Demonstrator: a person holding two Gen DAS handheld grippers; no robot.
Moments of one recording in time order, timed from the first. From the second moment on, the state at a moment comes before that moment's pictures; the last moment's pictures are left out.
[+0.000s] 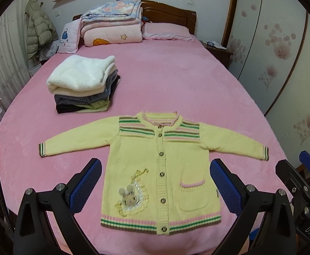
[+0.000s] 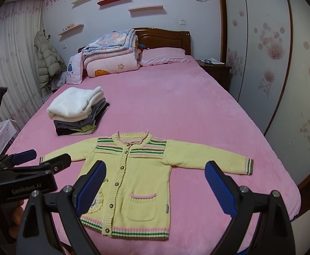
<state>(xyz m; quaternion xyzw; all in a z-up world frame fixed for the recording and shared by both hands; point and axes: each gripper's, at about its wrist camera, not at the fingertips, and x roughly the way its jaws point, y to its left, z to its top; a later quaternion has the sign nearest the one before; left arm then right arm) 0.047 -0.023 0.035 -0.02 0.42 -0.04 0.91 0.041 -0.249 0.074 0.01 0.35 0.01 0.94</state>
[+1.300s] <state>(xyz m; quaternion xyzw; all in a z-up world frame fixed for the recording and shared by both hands) 0.207 -0.225 -0.116 0.06 0.43 -0.10 0.90 0.137 -0.489 -0.077 0.13 0.44 -0.20 0.87</state>
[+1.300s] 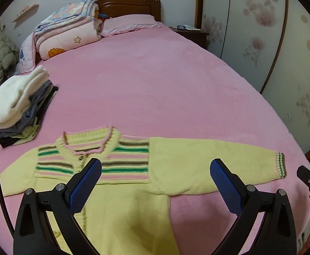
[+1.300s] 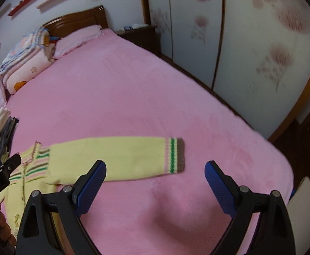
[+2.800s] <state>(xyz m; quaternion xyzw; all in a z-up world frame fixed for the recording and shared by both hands) 0.214 0.030 -0.137 -0.07 0.46 0.03 0.88 0.256 -0.217 -0.088 0.04 0.43 0.08 0.90</state>
